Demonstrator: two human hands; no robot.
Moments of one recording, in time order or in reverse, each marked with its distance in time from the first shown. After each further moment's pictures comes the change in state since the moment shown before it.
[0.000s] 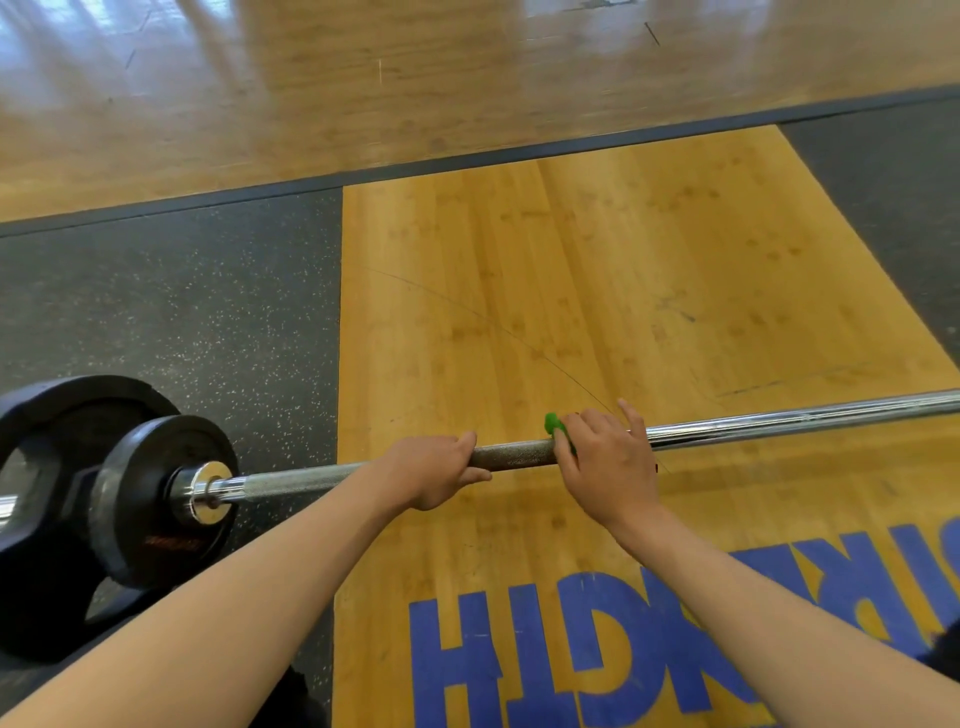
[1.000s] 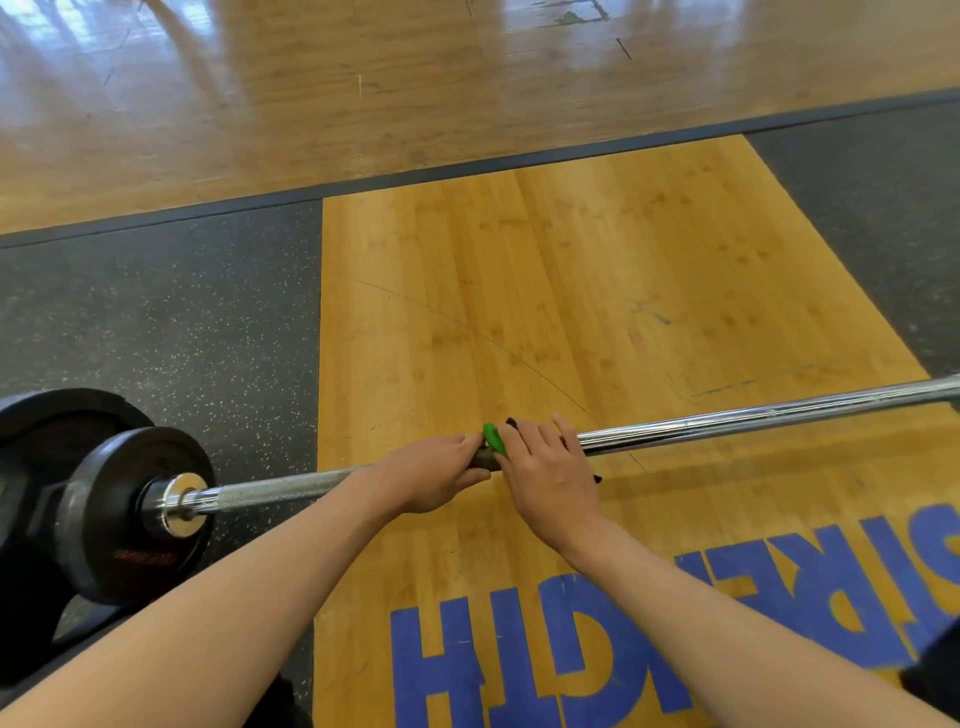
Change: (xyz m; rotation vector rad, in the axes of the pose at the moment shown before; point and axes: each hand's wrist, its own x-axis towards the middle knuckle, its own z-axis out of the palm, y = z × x) left_hand 0.009 0.020 -0.001 -0.152 0.046 0.130; right_hand -0.014 -0.025 0.011 -0.035 -0.065 -0.207
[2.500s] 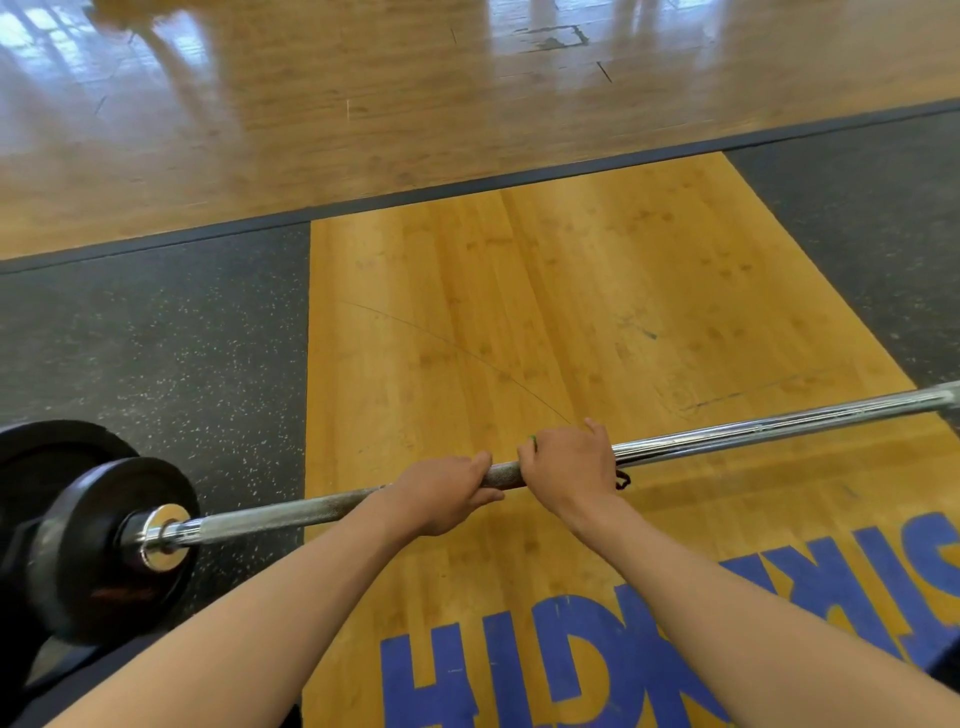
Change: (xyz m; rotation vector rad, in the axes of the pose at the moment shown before) left_hand 0.015 0.024 0.002 0.074 0.036 -0.024; right_hand 0.039 0.027 -0.027 -0.034 -0.288 0.376
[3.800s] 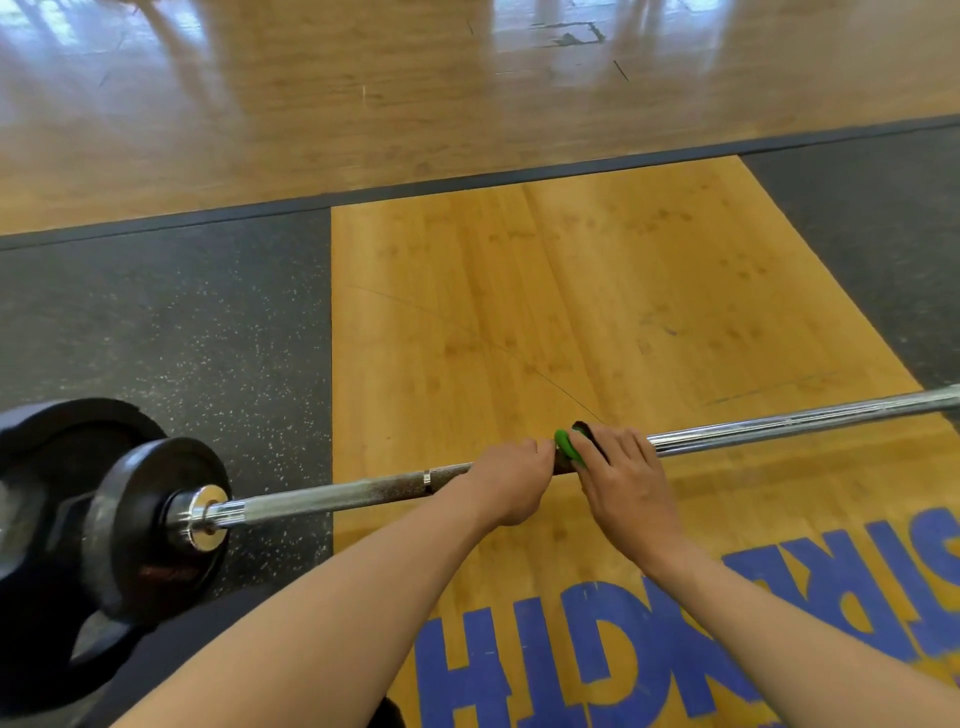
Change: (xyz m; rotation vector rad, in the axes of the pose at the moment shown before) left_hand 0.001 0.025 -0.001 0.097 0.104 0.076; right_hand -0.043 0.031 0.032 -0.010 0.382 -0.343
